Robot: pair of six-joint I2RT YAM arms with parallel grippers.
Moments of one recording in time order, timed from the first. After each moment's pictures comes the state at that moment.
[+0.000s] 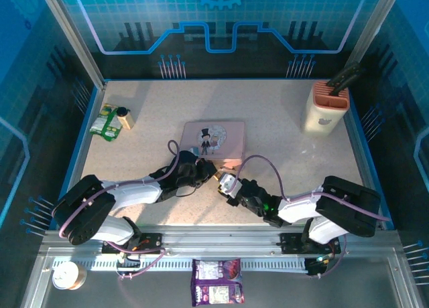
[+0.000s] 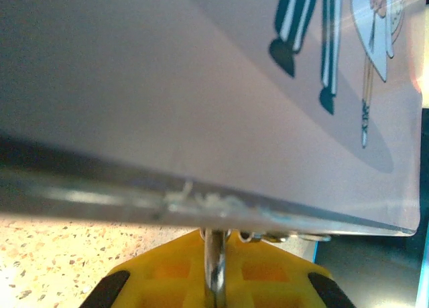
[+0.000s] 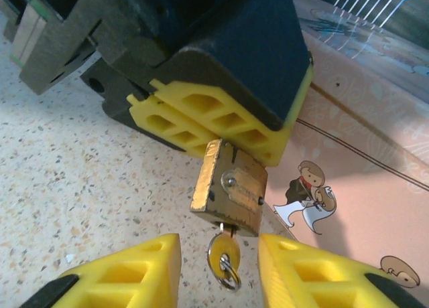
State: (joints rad) left arm -0.71 1.40 0.50 0.33 0.15 -1.32; right arm 1.09 1.47 0.29 0.77 0.34 -0.23
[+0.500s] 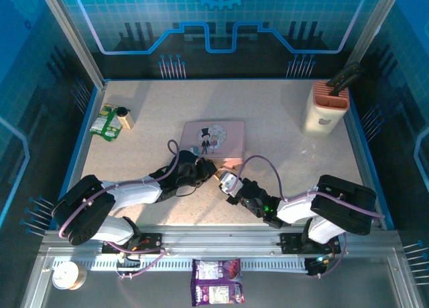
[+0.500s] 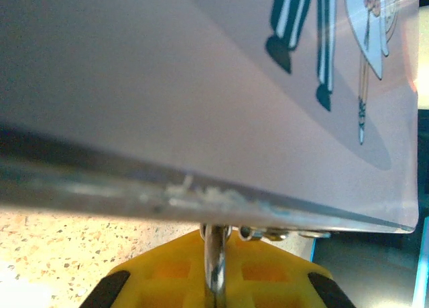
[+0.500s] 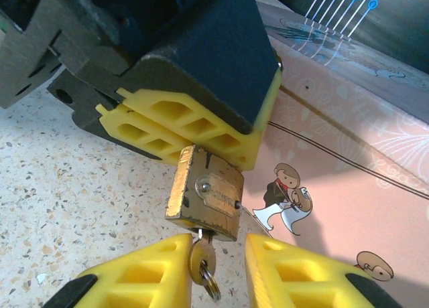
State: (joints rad) left arm -0.71 1.40 0.50 0.34 0.15 -1.32; right arm 1.09 1.50 0.28 0.86 0.40 -0.23
